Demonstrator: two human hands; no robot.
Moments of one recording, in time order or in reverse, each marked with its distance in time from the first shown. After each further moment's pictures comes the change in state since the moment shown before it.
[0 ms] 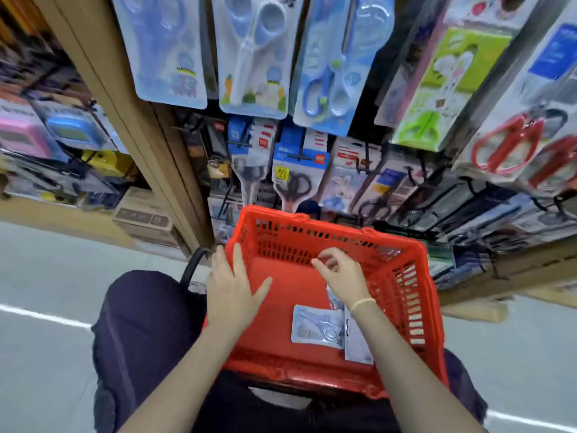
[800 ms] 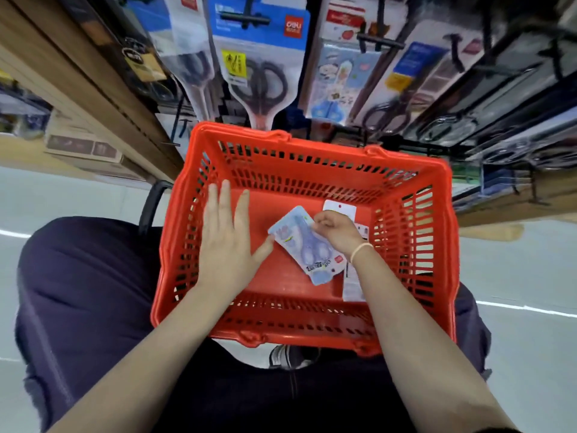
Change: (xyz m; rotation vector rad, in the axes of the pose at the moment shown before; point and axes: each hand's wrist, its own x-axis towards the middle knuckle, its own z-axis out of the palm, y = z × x) left_hand 0.002 0.023 0.051 0.010 0.003 0.218; right_hand 0.034 0.129 0.047 0.304 -0.337 0.370
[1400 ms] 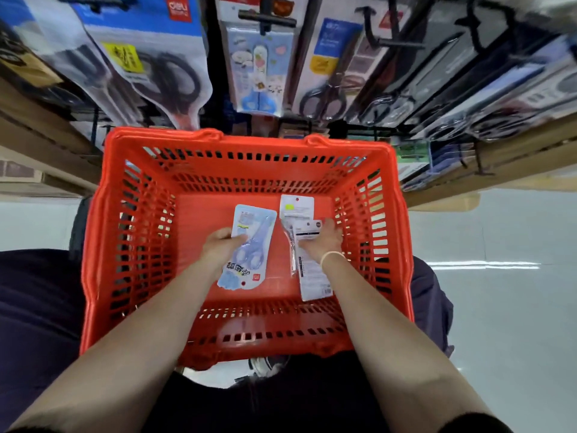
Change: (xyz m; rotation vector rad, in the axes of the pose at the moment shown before) left_hand 0.039 0.016 0.111 -0.952 -0.533 -0.892; right_hand -0.003 0.058 -0.026 -0.269 0.312 0.387
